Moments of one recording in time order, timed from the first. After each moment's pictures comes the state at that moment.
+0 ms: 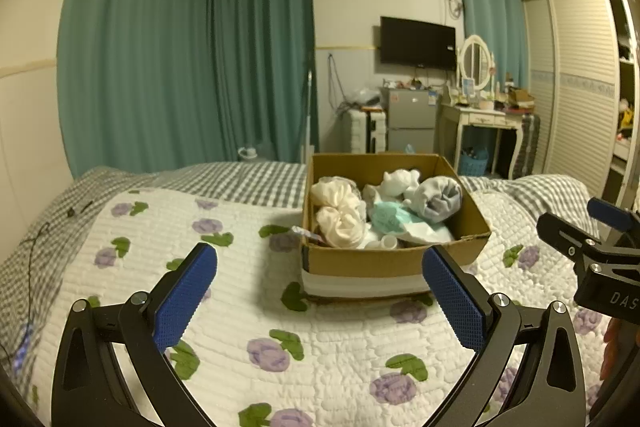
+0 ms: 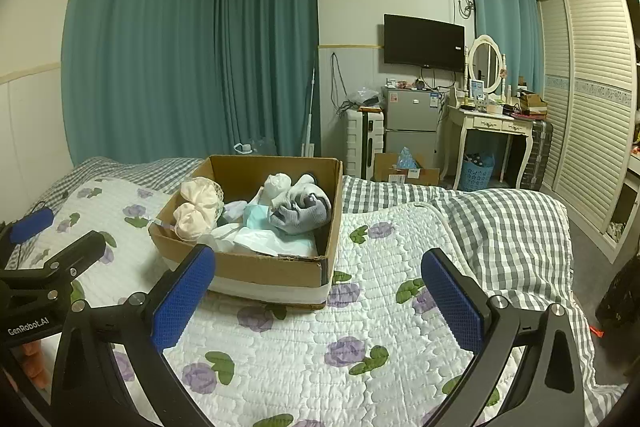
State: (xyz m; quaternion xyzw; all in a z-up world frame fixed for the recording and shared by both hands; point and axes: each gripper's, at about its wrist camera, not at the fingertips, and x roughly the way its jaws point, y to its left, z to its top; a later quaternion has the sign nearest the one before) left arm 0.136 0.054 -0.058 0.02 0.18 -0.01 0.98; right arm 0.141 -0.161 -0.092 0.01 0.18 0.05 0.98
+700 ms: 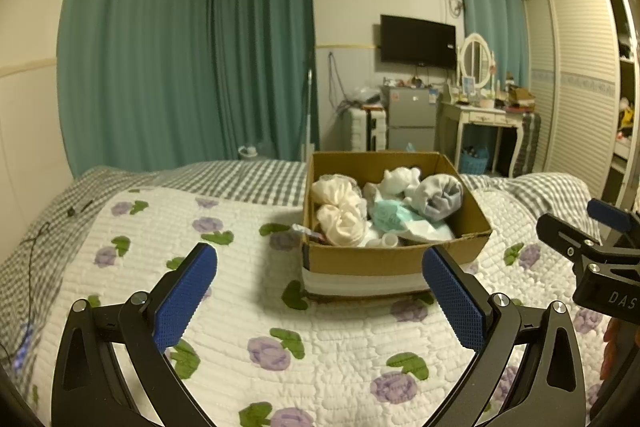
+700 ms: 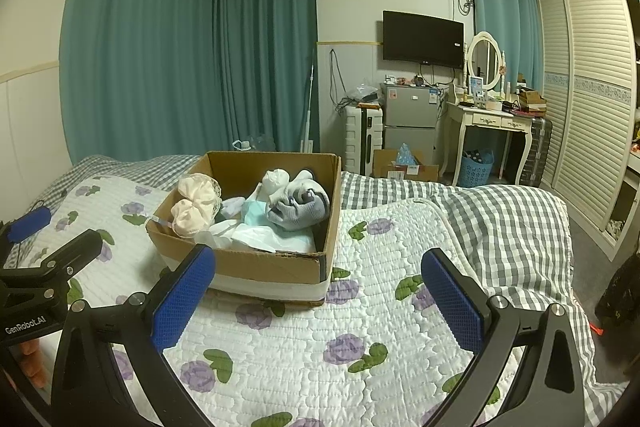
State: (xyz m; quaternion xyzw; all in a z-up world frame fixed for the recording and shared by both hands) left arm 0.136 0.053 -0.058 0.02 0.18 0.00 0.98; right arm 0.143 -0.161 -0.095 0.01 0.19 0.05 0.98
